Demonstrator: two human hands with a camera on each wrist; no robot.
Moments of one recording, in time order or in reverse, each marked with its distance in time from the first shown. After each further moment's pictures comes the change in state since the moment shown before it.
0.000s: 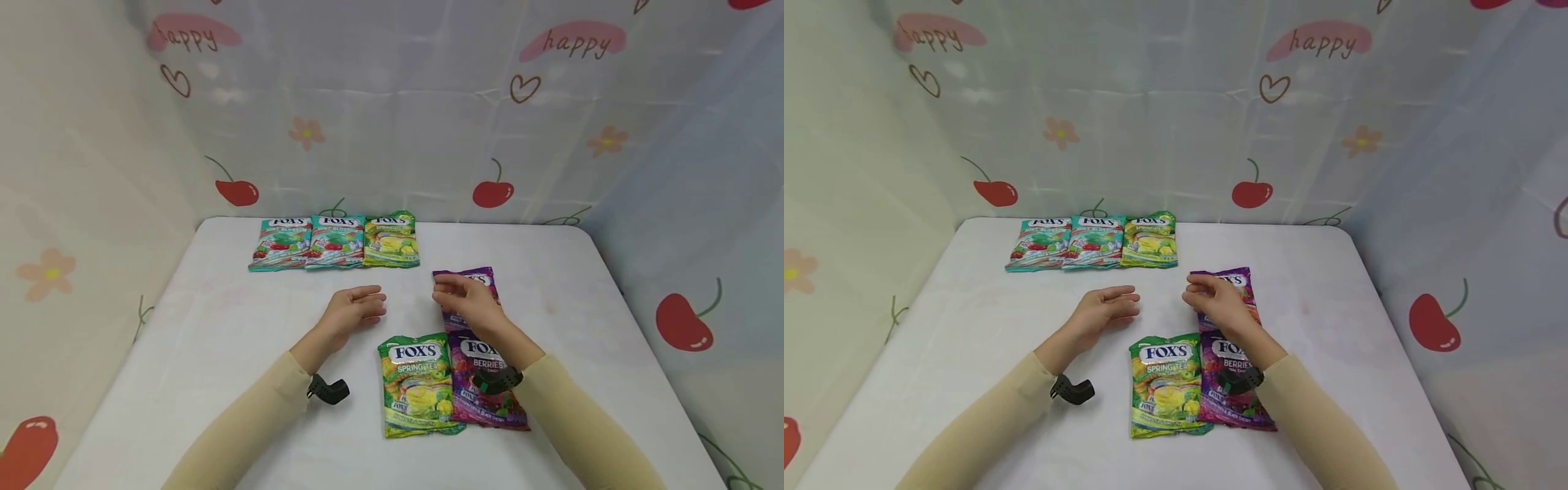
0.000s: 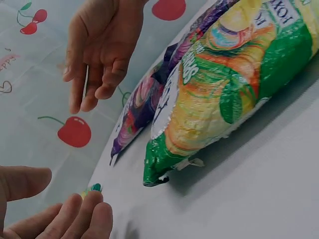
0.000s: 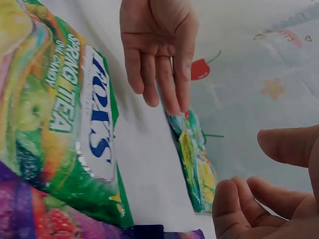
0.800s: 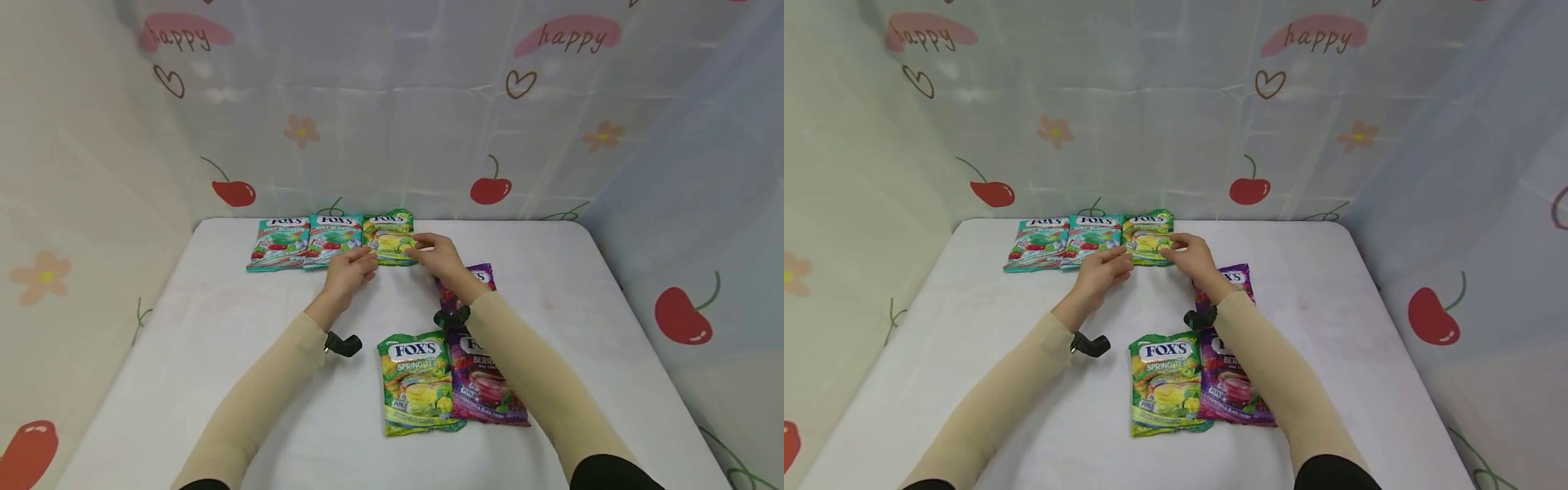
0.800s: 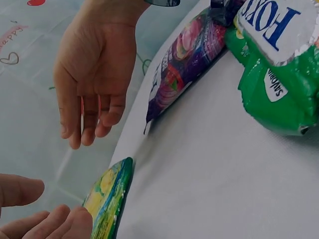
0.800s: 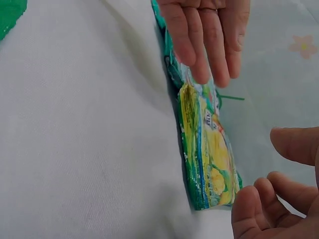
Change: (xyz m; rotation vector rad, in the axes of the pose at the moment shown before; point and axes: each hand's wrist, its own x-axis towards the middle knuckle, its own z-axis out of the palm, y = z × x) left_hand 0.053 0.041 -0.001 -0.040 0.199 0.096; right_hand 0.111 -0.023 0.019 -0.145 0.165 0.078
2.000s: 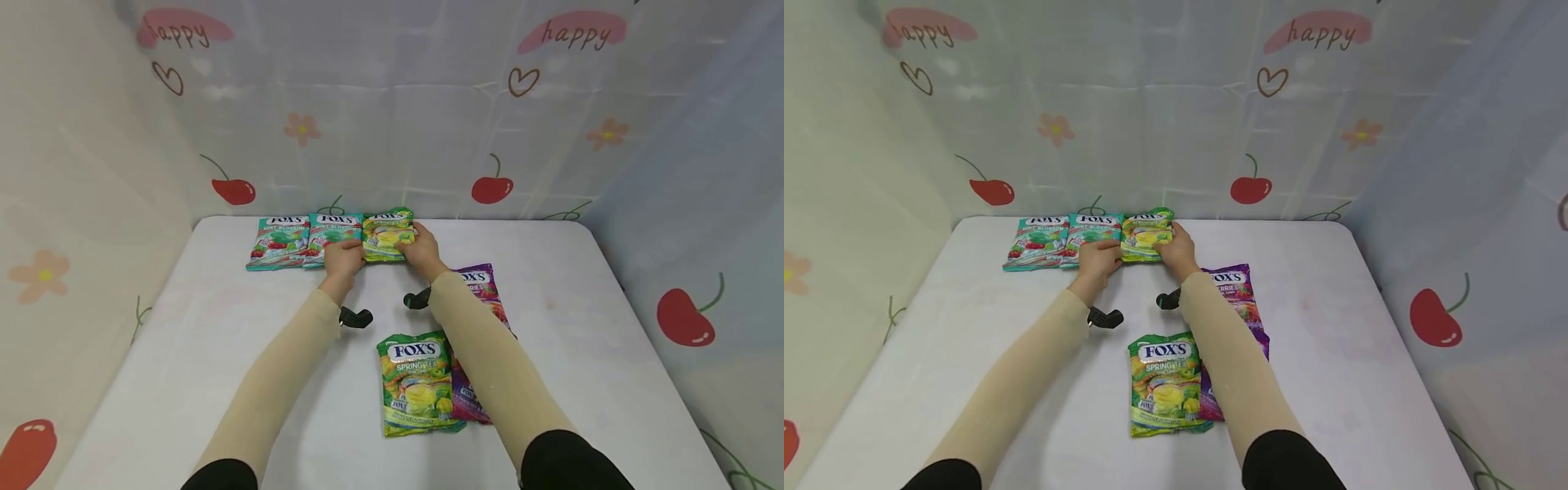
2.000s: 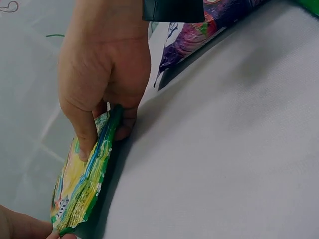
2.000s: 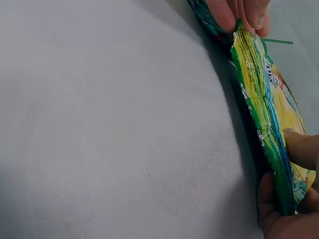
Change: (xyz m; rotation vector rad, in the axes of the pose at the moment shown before) left_hand 0.047 -0.006 0.002 0.031 0.284 0.066; right_hand 0.054 0.005 0.040 0.092 0.110 0.095
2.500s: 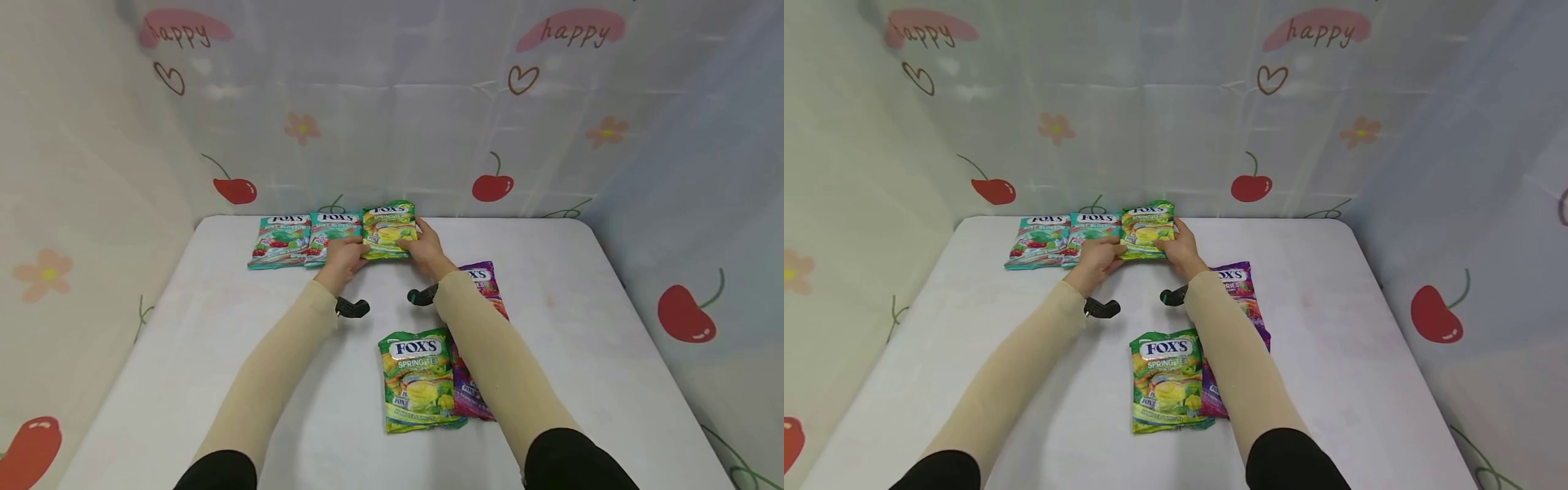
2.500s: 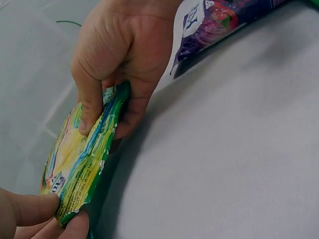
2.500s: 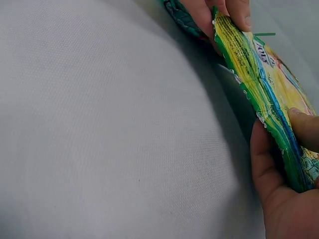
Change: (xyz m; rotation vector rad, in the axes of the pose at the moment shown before) left_hand 0.006 0.014 -0.005 -0.032 -0.123 -0.173; right_hand 0.000 0.002 -0.005 0.345 -0.106 0.020
